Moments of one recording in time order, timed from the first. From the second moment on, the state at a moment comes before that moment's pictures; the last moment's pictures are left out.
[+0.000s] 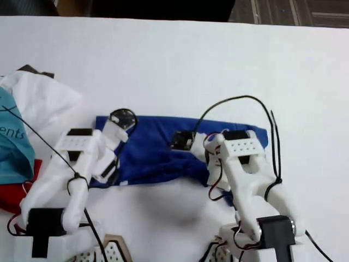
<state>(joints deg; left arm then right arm) -7.8 -9.0 50.7 58.9 -33.6 -10.5 -13.3 48.0 67.1 64.1</state>
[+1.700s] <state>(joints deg) -7.8 -9.0 50.7 58.9 -33.6 0.8 -3.6 11.4 95.5 61.0</state>
